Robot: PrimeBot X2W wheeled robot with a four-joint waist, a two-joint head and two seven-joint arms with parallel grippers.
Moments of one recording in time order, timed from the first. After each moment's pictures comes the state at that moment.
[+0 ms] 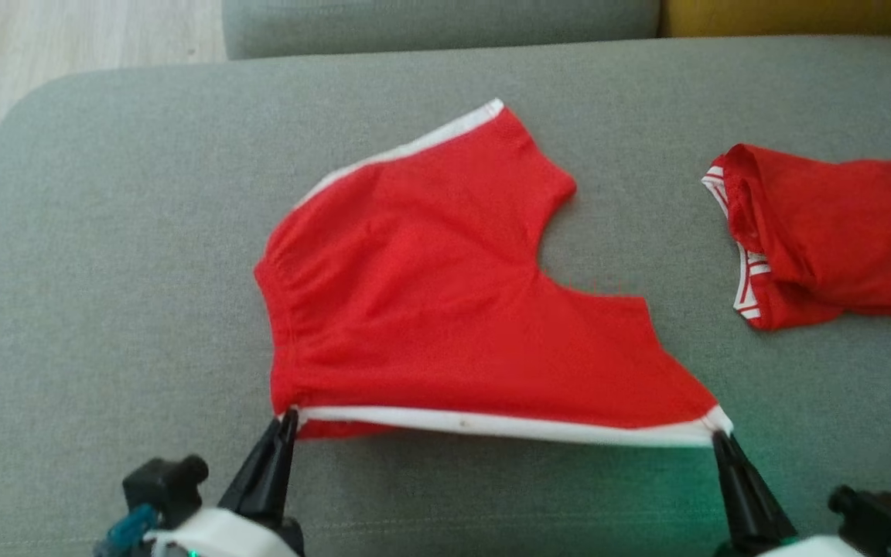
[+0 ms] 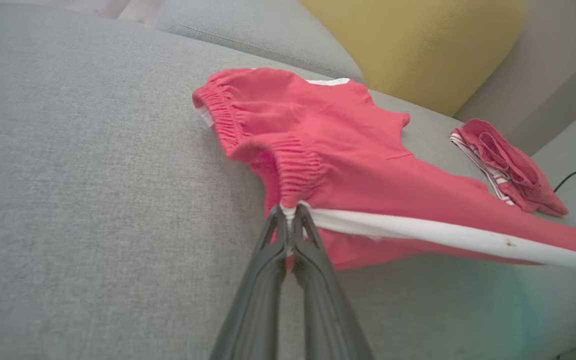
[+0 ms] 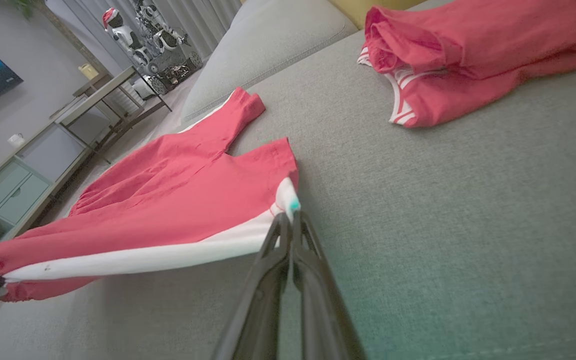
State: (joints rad) left arm 0.11 0.17 -0.32 0.14 -0.48 -0.03 -0.17; right arm 0.28 -0.04 0.07 0.01 0.46 0.13 -0.03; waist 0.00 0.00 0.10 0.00
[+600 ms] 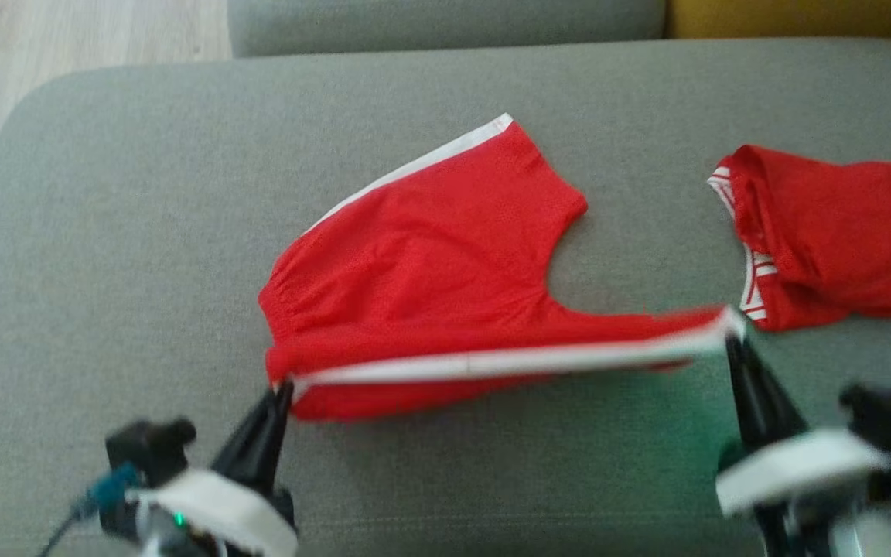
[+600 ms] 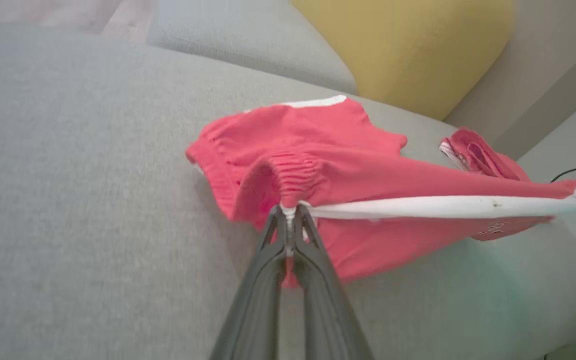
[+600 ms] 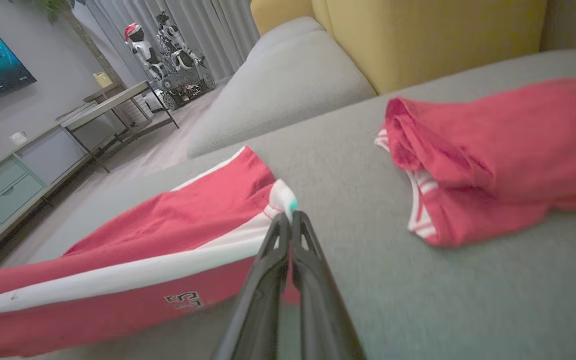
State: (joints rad) left arm 0.11 0.22 -0.31 -0.02 -0.52 0.01 -0.03; right arm 0.10 -0.03 0.01 0.00 0.38 0.13 0.07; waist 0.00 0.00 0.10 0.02
